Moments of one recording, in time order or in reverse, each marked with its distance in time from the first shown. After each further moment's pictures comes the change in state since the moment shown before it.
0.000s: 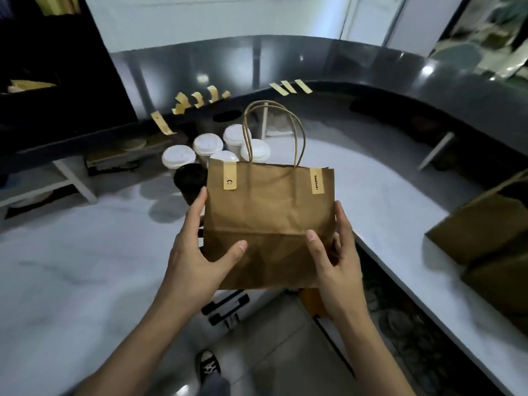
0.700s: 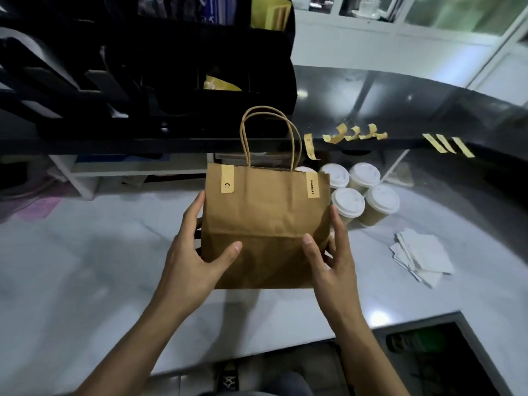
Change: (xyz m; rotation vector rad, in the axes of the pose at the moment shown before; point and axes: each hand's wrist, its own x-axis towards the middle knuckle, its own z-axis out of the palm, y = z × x) left_hand 0.014 -0.109 -0.175 -0.043 0.380 -0.136; right_hand 0.031 -0.023 0.228 -0.059 -0.415 -0.099
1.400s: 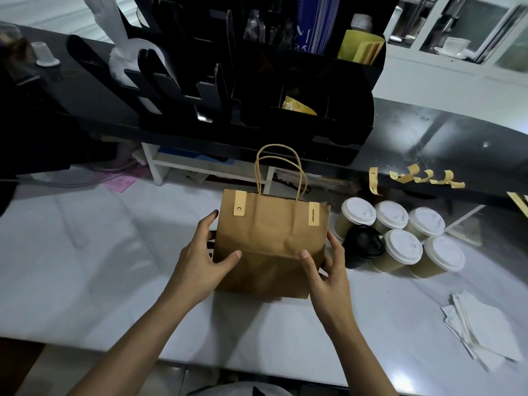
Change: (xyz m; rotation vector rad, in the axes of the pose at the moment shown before) left_hand 0.003 -0.057 -0.046 0.111 0.146 -0.216; right_hand 0.032 0.031 0.066 -0.005 -0.251 0.052
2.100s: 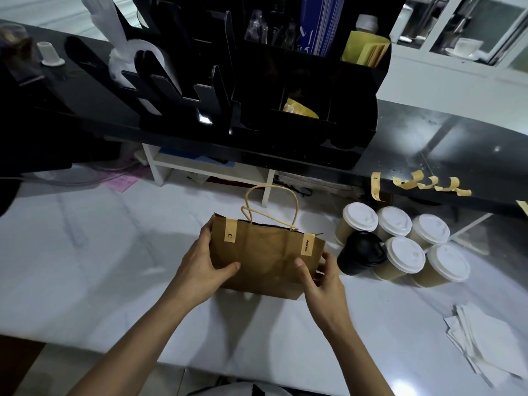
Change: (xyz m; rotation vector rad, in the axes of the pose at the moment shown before) left_hand 0.007 -0.005 0.011 0.095 -0.034 -0.082; right_hand 0.019 0.025 -0.008 -0.160 -0.065 0.042
